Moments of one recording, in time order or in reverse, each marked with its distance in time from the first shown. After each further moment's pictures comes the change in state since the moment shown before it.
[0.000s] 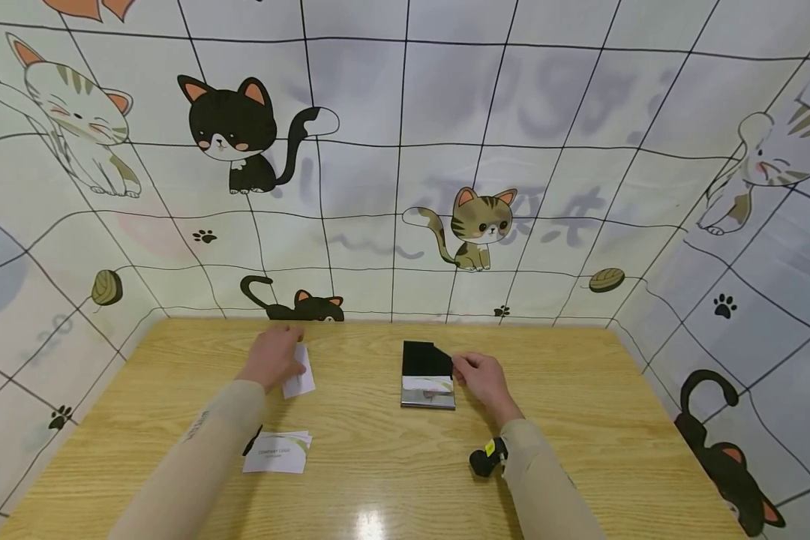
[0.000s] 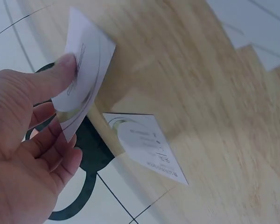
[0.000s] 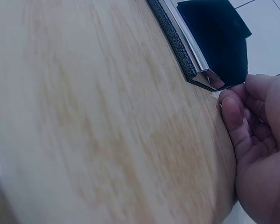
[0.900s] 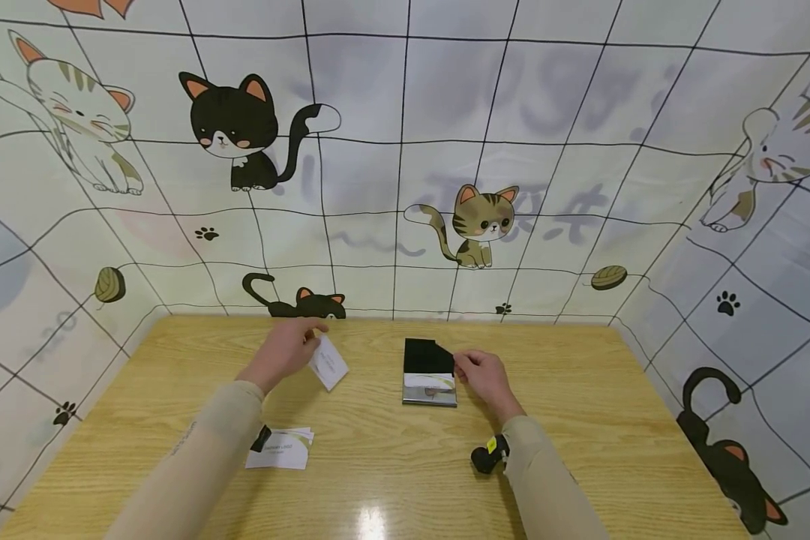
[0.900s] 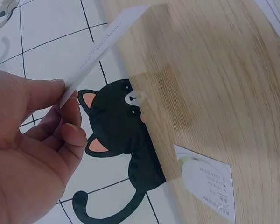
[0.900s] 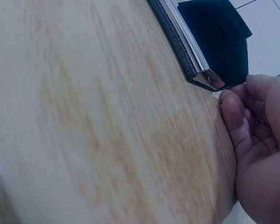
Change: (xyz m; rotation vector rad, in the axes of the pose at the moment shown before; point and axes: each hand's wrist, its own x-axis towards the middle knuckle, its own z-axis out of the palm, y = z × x) left_hand -0.007 0.033 -0.031 -0.356 0.027 0.022; right_hand 0.000 0.000 -0.001 0.013 -0.006 -0.015
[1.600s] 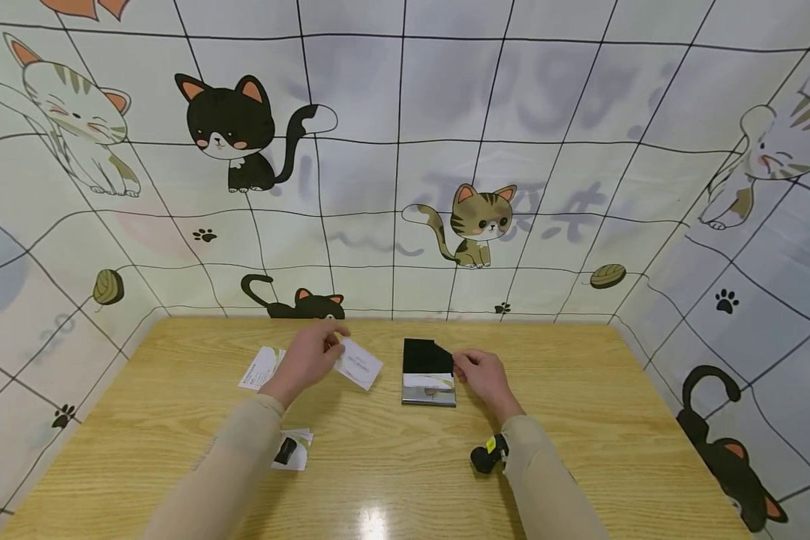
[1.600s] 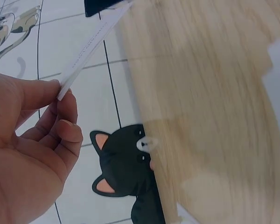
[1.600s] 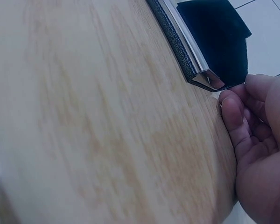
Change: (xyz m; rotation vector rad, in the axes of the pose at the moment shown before) left_hand -0.001 0.031 0.028 -0.166 0.082 0.034; right_hand 0.001 0.000 0.000 0.003 0.010 -0.004
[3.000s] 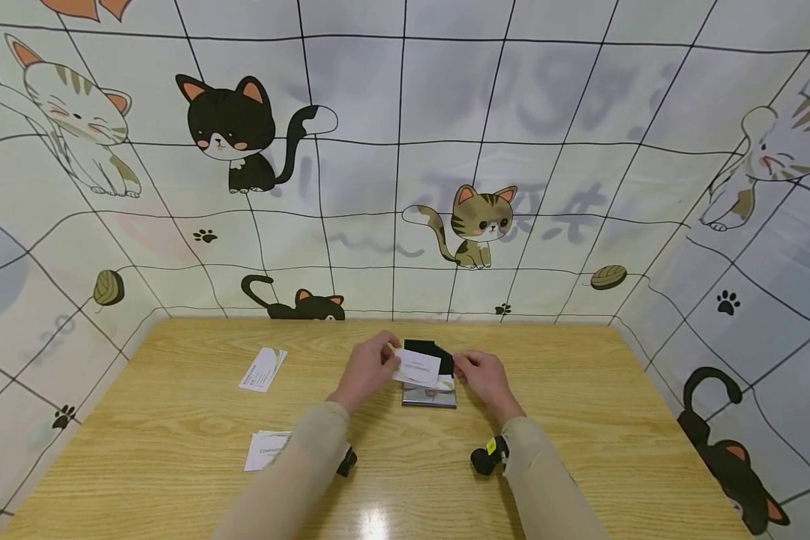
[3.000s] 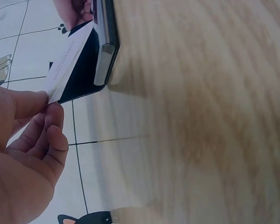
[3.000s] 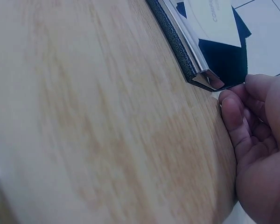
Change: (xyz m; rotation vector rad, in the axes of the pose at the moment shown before) left_hand 0.017 0.036 0.087 -0.155 -0.019 -0.065; right_hand 0.001 0.001 -0.001 -0.002 -0.018 0.013
